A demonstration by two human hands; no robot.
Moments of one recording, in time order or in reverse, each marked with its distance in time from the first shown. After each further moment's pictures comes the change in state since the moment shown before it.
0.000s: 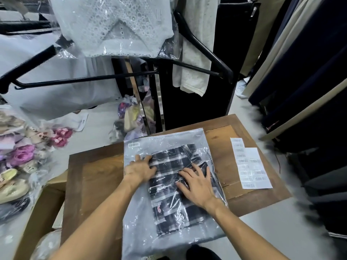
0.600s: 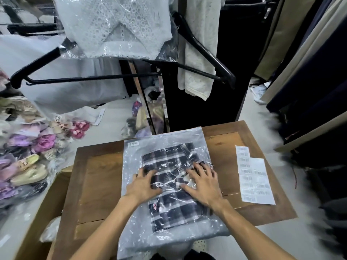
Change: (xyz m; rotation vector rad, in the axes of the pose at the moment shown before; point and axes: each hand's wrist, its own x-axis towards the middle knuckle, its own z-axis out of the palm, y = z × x) left_hand -0.062 0.019 0.037 -0.166 0.014 0.037; right_hand 0.018 0.053 -0.010 -0.015 -0.006 -0.061
